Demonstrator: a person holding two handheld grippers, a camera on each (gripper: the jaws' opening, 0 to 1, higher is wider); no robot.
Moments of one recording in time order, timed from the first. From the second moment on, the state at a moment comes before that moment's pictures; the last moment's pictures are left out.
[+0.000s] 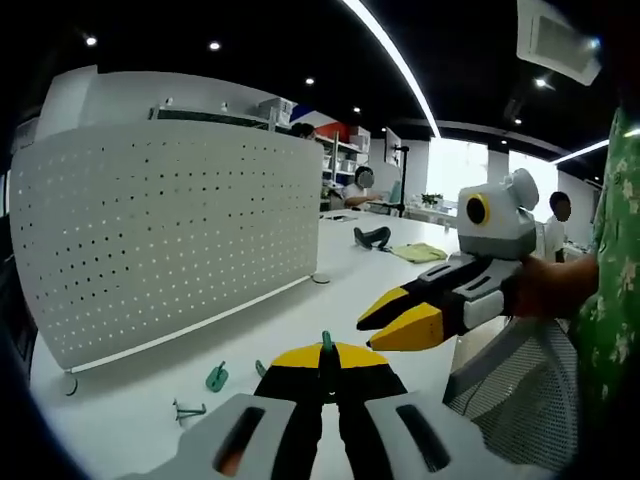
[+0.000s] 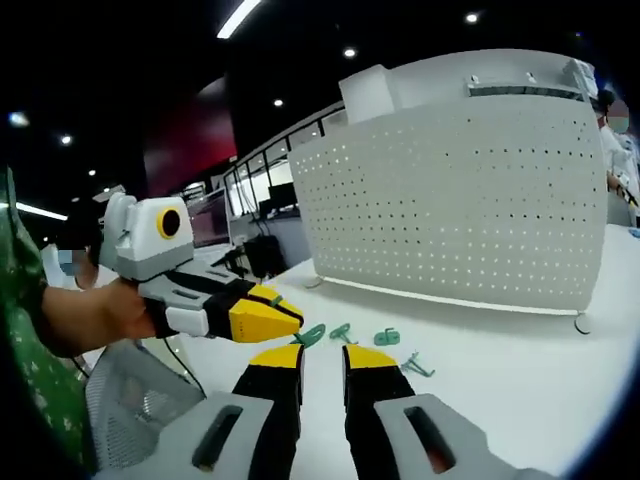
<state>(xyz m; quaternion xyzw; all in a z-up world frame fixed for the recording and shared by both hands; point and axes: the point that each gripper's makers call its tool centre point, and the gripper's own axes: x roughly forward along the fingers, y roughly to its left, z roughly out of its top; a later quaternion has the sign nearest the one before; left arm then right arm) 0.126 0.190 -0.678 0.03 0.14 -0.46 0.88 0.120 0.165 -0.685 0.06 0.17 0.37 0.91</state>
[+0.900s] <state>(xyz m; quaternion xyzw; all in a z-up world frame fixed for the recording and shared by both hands) 0.112 0.184 -0.660 0.05 0.10 -0.47 0.88 0.116 0.173 -0.679 0.27 0.23 0.38 0.86</state>
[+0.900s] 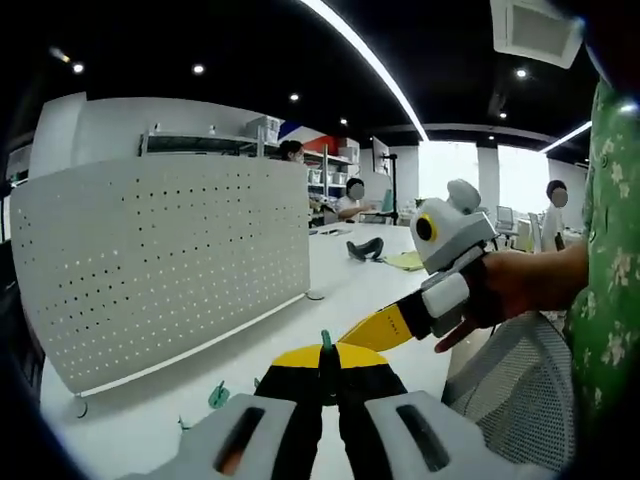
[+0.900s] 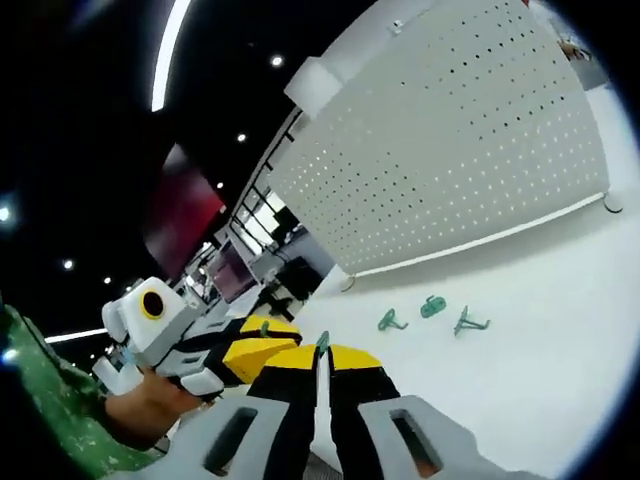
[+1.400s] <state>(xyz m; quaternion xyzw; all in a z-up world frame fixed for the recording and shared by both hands) 0.116 0.189 -0.655 0.06 0.09 -0.46 0.88 0.117 0.173 -0.657 0.23 0.18 0.38 0.88</state>
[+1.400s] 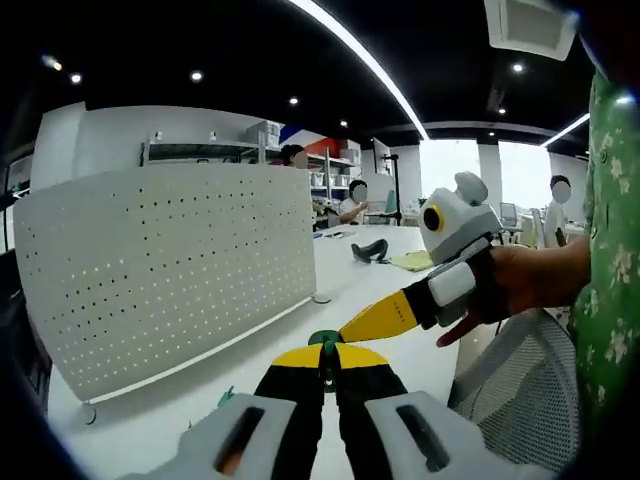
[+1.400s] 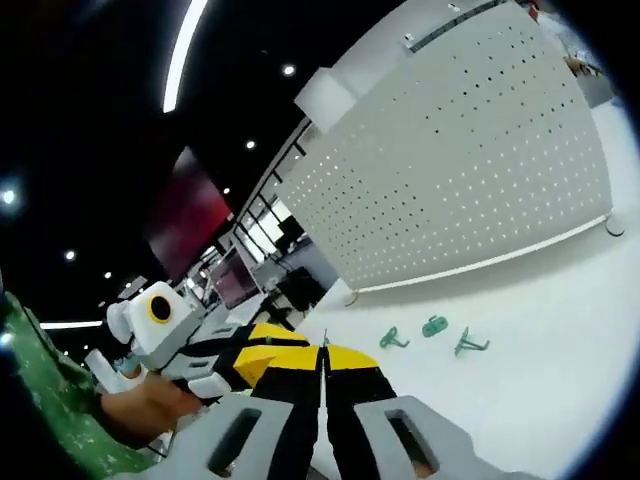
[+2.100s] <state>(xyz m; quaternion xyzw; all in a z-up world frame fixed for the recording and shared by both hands) 0.119 0.182 -0.657 0.08 0.09 -0.45 0.88 0.114 0.173 -0.647 0.17 0.13 0.39 0.90</state>
